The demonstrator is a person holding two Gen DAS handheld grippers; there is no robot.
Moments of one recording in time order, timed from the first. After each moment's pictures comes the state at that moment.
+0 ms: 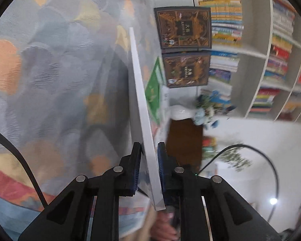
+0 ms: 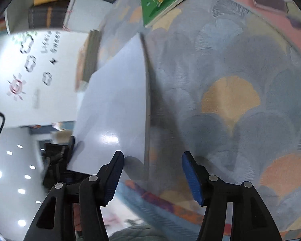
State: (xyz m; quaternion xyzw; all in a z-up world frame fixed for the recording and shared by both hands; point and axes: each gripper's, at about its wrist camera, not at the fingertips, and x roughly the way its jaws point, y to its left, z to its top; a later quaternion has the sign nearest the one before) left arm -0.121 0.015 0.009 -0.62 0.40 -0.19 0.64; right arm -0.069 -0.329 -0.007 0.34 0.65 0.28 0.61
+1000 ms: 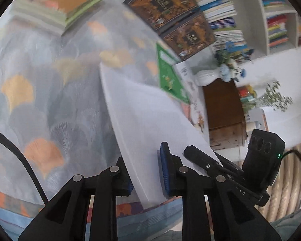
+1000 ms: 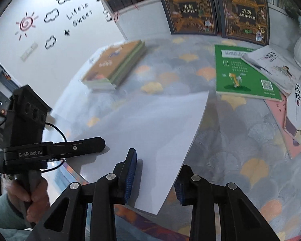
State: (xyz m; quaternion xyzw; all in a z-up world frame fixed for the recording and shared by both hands) left arm -0.090 0.038 0.069 -0.34 0.50 -0.23 0.76; right arm -0.099 -0.211 0.101 0.07 0.51 0.26 0.81
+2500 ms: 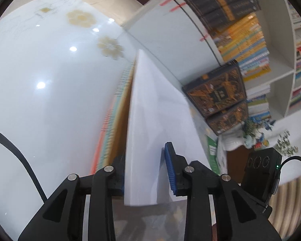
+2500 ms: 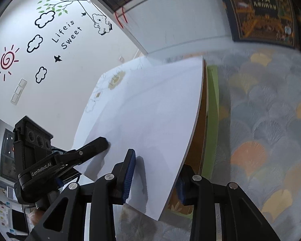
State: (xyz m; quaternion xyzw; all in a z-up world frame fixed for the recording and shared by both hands) left arm 0.103 0.302 0.047 -0.37 0.46 -0.13 0.80; right arm 0.122 0.053 0.070 0.18 0.53 0.25 0.79
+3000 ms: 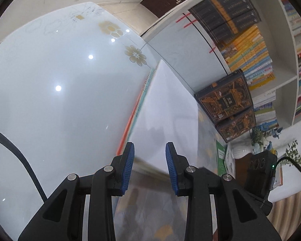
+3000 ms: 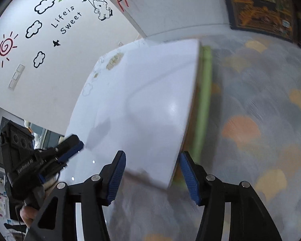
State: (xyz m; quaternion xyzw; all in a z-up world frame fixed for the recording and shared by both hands) left arm 0.037 0.314 0.064 -0.37 0.44 -0.07 0.82; right arm 0.088 0.035 0.069 0.14 0.57 0.25 0.77
